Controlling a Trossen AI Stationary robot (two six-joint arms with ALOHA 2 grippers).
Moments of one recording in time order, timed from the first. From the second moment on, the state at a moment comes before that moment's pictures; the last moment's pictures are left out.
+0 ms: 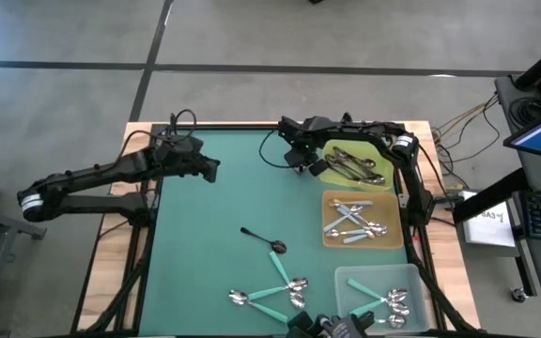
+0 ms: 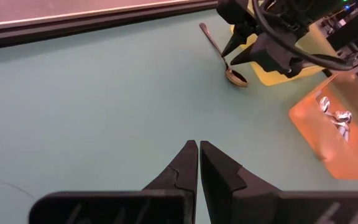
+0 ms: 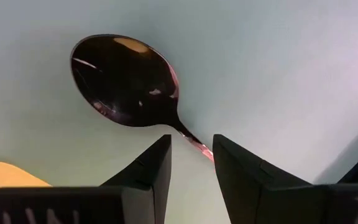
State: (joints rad) left arm 0.44 0.89 0.63 -0.37 -0.07 -0.61; right arm -0.52 2.11 1.57 -0.83 0.08 -1.14
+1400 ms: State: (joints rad) left arm 0.35 0.91 0.63 -0.31 -0.07 -0.66; right arm -0.41 2.08 1.56 -0.90 0.10 -1.00
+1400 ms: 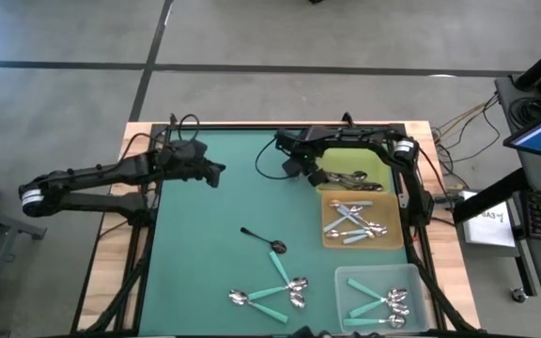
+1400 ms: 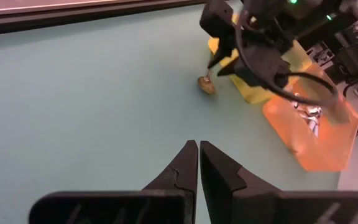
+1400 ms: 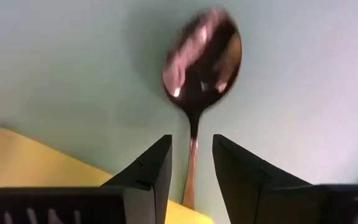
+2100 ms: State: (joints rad) left arm 0.33 0.91 0.63 -0.31 -0.07 -0.66; right arm -0.56 2.05 1.57 -1.06 0.11 -1.00
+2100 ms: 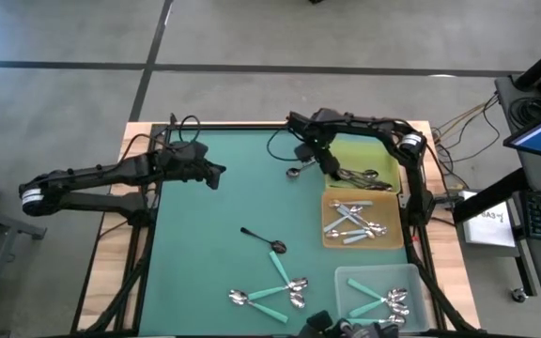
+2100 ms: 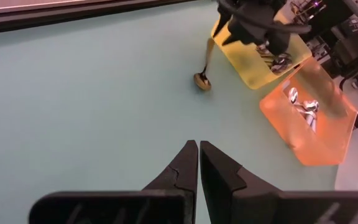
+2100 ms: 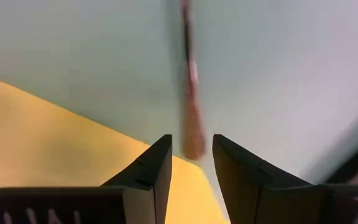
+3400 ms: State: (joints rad) left arm 0.31 0.91 0.63 -0.31 -0.07 -0.66; right arm -0.45 2.19 1.60 -0.88 -0.02 -0.89
